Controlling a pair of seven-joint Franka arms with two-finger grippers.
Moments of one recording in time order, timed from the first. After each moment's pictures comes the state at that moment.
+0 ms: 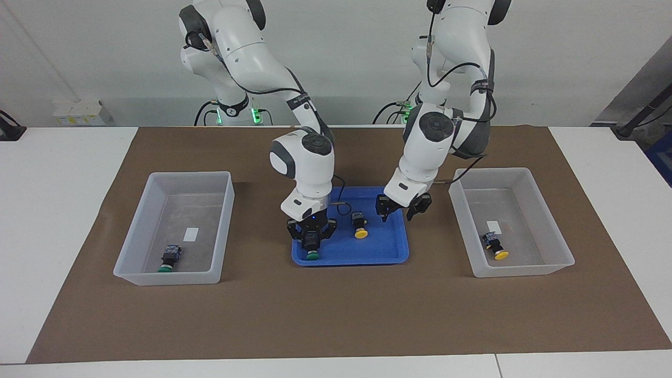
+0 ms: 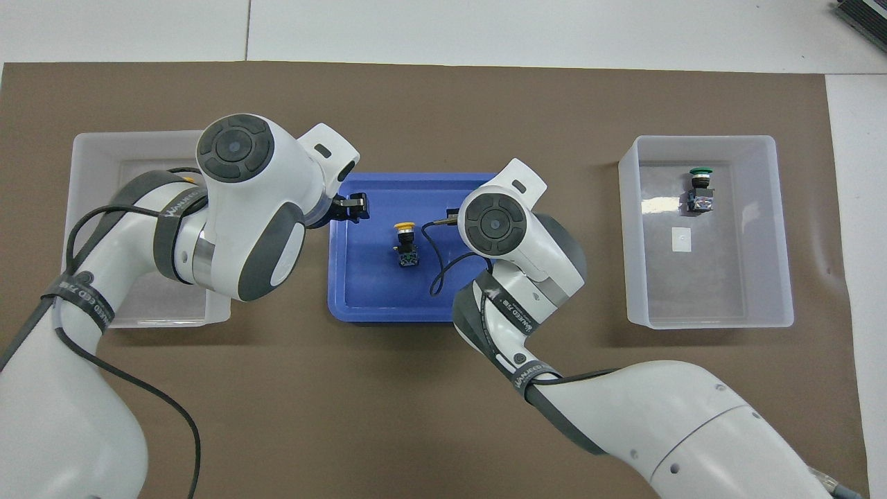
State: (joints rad) left arm -0.42 0.32 -0.07 -1.83 -0.04 2.24 -0.46; right arm 0.45 0.53 0.04 -1.70 -0.35 2.42 0.70
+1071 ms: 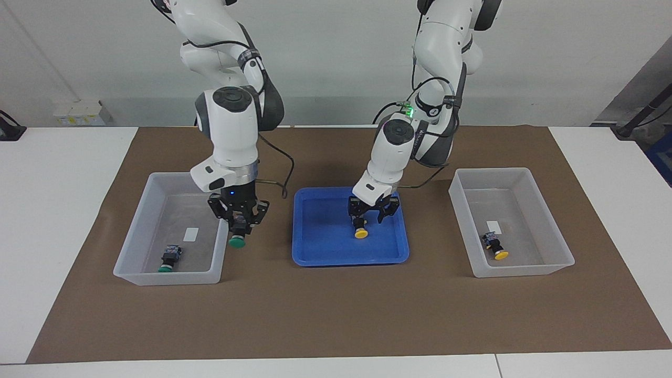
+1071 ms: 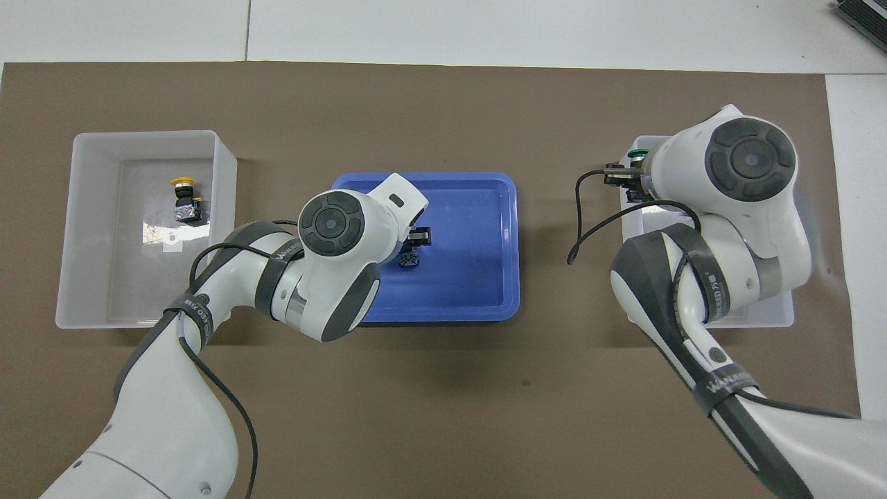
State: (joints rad) left arm -0.52 0.41 -0.07 -1.88 -0.05 2.47 -0.51; right arm 0.11 0.20 0.04 -1.86 -0.26 2.24 0.44
